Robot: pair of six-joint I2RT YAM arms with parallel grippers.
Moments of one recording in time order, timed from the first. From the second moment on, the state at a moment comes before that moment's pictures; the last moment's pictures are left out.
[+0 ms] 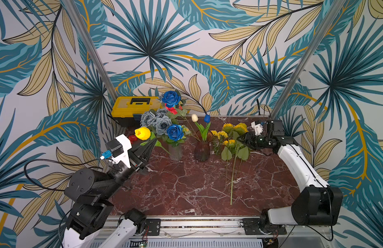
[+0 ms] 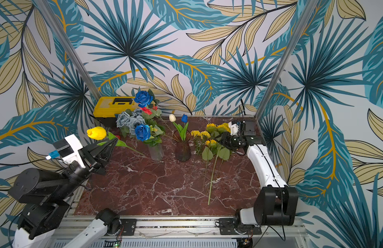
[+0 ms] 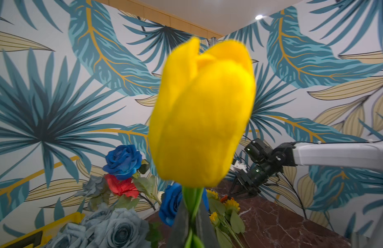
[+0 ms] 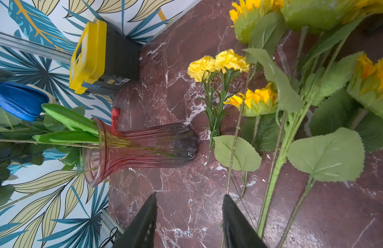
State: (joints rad) left arm -0.45 0.56 1.15 -0.30 0.35 -0.06; right arm -0.05 1.41 1.20 -0.65 -0.60 0.42
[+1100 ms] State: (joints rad) left arm -0.66 0.94 1.20 -0.22 0.71 -0.18; right arm 0.48 1.09 0.95 0.11 -1.10 0.39
